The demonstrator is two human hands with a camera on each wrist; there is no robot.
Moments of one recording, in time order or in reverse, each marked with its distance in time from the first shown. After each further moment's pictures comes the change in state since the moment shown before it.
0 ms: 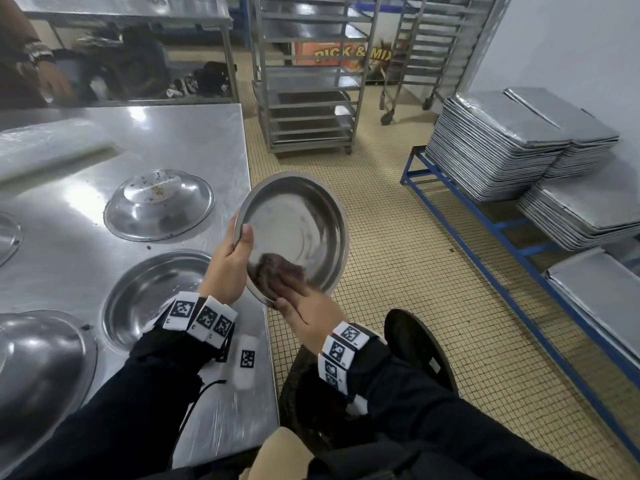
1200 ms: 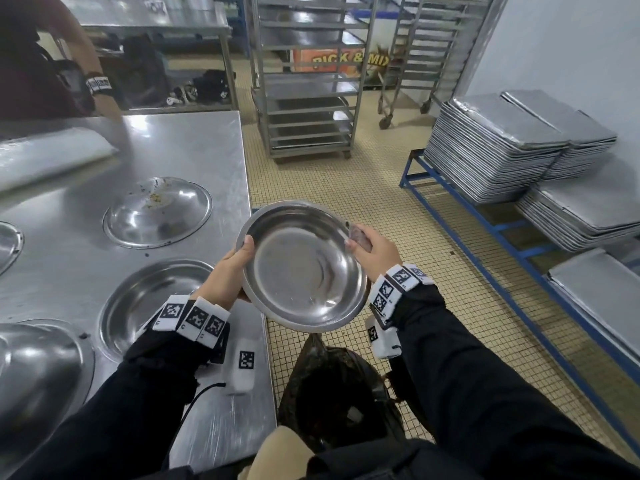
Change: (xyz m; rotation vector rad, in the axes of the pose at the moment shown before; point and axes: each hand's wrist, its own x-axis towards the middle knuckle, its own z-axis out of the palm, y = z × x) left_hand 0.000 0.006 0.001 -0.137 -0.132 -0.341; right_hand 0.021 0.069 -0.103 0.285 0.365 0.482
